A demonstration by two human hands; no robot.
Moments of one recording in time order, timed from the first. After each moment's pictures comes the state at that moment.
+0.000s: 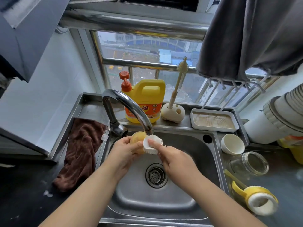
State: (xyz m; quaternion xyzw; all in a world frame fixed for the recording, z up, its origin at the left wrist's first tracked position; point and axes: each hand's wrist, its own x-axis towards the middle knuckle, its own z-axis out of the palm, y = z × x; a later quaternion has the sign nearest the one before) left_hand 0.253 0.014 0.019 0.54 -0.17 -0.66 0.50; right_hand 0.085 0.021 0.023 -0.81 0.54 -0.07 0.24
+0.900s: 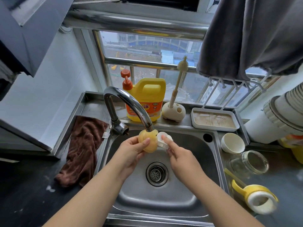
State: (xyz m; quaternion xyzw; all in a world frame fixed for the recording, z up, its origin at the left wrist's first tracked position) left_hand 0.241 0.021 0.017 0.50 -0.16 -0.69 0.50; right_hand 0.068 0.022 0.011 -0.73 0.60 -0.12 0.31
